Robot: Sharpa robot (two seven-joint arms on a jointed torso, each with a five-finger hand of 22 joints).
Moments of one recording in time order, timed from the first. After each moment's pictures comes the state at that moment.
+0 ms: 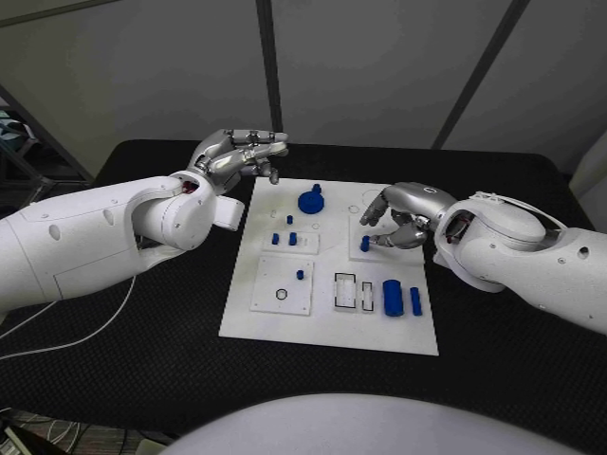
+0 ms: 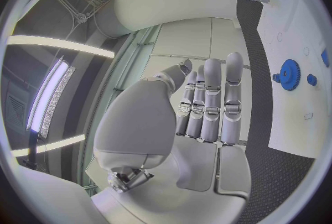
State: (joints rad) left arm 1.17 -0.87 0.00 1.48 0.00 -0.24 0.40; left_hand 1.37 -0.15 0.45 -0.05 0.05 1.06 0.16 0.11 0.07 1.11 0.09 0.33 0.11 1.18 0.01 0.94 0.46 0.15 1.15 0.11 0.55 0.92; right arm 1.15 -0.79 -0.02 1.58 -1.56 -0.22 -0.16; right_hand 1.36 -0.19 0.37 0.02 0.28 0.99 0.14 0.06 0.07 1.05 0.10 0.14 0.07 1.47 0.01 1.36 1.17 0.09 1.26 0.13 1.30 1.09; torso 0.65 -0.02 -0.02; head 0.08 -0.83
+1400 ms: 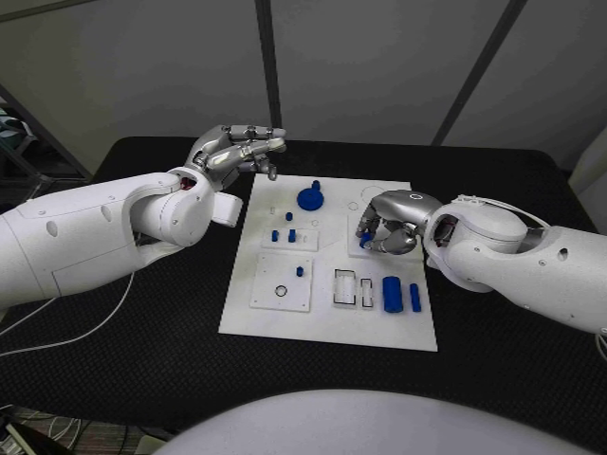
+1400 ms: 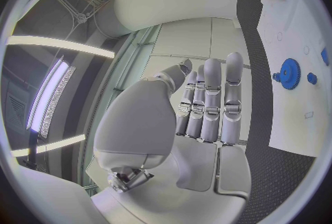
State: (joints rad) left arm 1.17 -0.87 0.00 1.48 0.00 -0.24 0.40; left_hand 1.37 -0.15 0.45 -0.05 0.05 1.06 0.16 0.11 0.07 1.11 0.09 0.34 0.11 1.18 0.01 0.94 0.45 0.15 1.15 0.11 0.55 0.92; right arm 1.14 -0.75 -0.05 1.55 -1.61 -0.15 -0.18; right_hand 1.41 -0.13 0.42 0.01 0.26 1.11 0.14 0.10 0.08 1.20 0.07 0.18 0.07 1.47 0.00 1.38 1.20 0.09 1.31 0.10 1.33 1.16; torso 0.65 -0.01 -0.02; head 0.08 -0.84
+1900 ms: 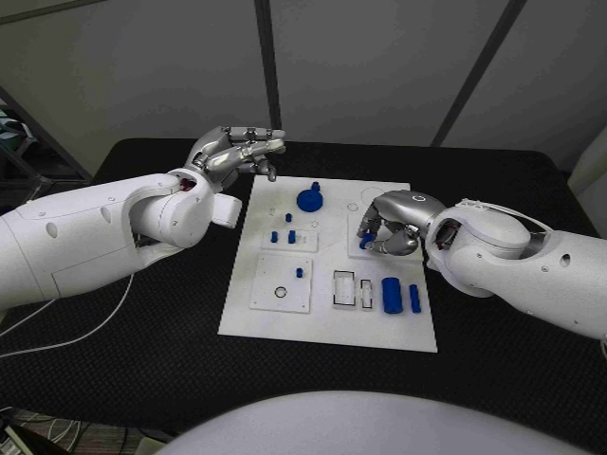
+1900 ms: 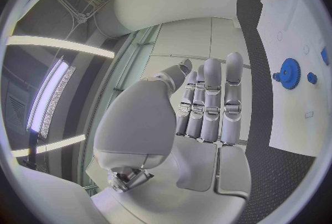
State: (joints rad) left arm 1.17 -0.87 0.00 1.47 0.00 -0.24 0.40; left_hand 1.37 -0.15 0.45 -0.05 0.05 1.06 0.16 0.11 0.07 1.11 0.09 0.34 0.11 1.18 0.01 0.94 0.45 0.15 1.15 0.11 0.55 0.92; right arm 1.14 -0.77 -0.05 1.57 -1.62 -0.23 -0.18; right_hand 1.42 -0.13 0.42 0.01 0.24 1.15 0.13 0.11 0.09 1.25 0.05 0.19 0.08 1.47 -0.02 1.39 1.21 0.09 1.32 0.09 1.34 1.18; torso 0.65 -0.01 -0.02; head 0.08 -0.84
